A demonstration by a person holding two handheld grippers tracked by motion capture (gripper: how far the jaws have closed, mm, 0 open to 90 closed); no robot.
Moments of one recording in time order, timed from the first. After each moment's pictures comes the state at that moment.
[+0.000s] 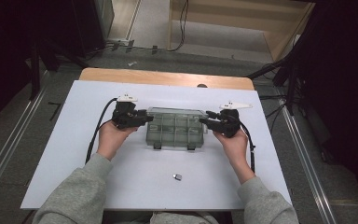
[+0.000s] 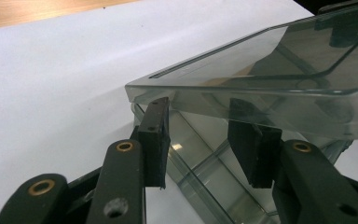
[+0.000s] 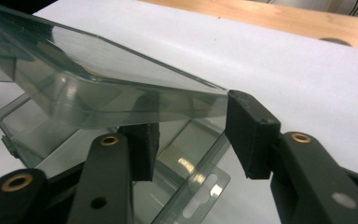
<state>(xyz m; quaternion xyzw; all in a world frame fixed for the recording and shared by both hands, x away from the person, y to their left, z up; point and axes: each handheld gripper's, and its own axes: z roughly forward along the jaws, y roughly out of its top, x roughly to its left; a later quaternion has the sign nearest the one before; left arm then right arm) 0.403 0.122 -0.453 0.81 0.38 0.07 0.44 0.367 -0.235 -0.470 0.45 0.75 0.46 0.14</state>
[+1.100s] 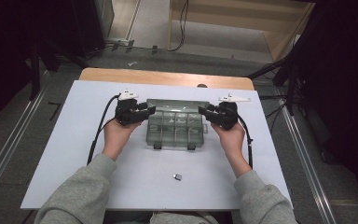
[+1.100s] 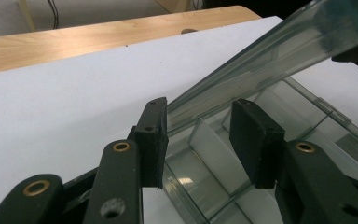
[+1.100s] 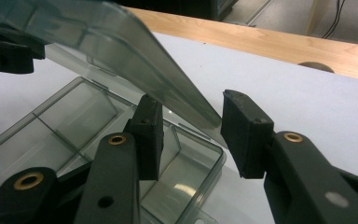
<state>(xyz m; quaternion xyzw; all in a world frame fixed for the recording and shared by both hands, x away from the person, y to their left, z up) 0.411 0.112 -0.453 0.77 0.40 0.13 0.48 0.387 -0.230 -0.462 0.47 0.73 0.47 0.16</state>
